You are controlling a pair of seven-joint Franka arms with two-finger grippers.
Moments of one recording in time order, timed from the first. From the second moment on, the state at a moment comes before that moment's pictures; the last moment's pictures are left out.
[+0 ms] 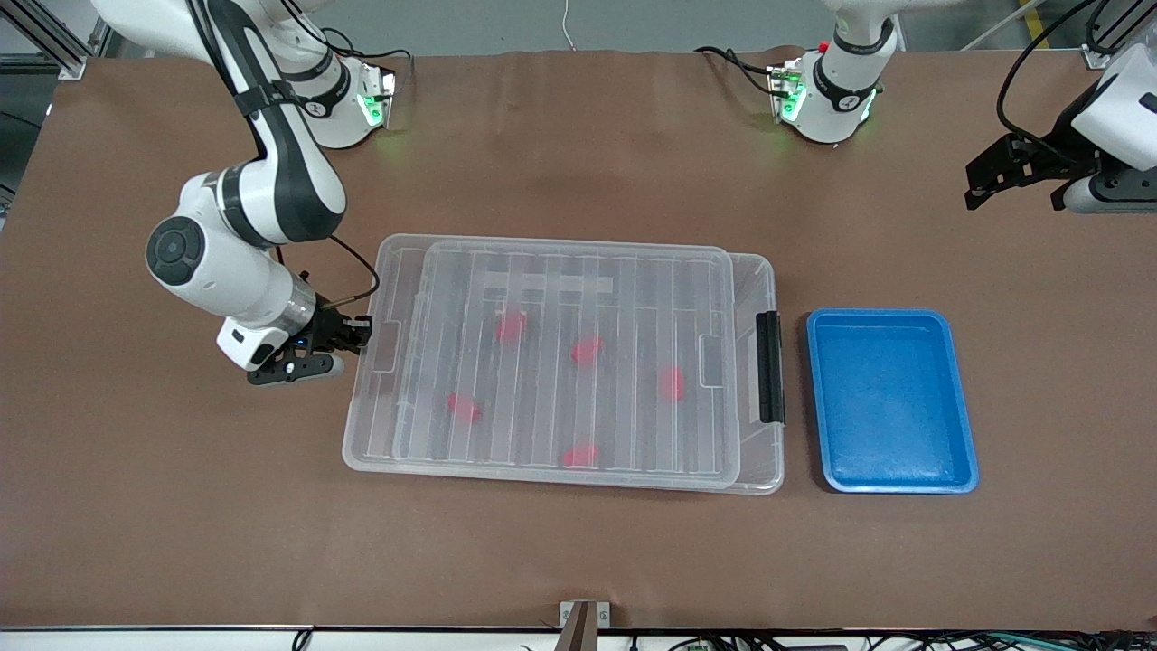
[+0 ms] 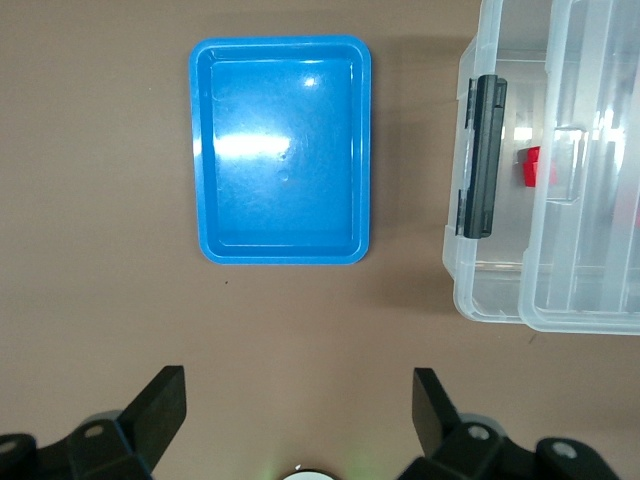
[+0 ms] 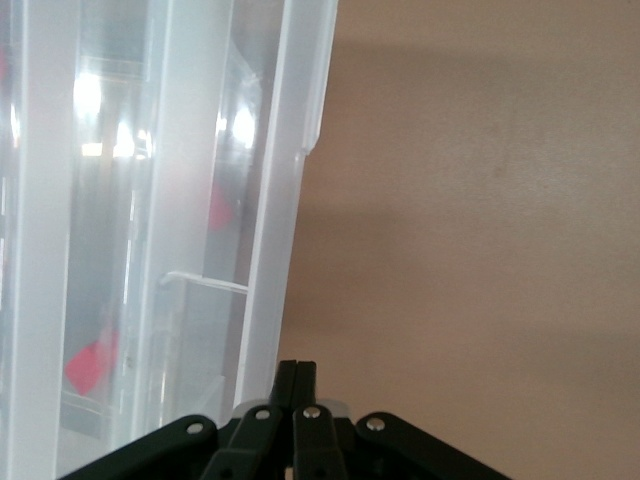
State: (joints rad) left arm 0.08 -0.08 -0.19 -1.59 0.00 1.50 -0.07; right arm 0.34 0.25 -0.08 -1.97 0.23 2.25 0.00
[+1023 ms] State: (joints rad) left arm 0.08 -0.08 -0.19 -1.59 0.00 1.50 -0.07; right arm 0.10 0.06 -0.16 -1.56 0.08 1.60 0.09
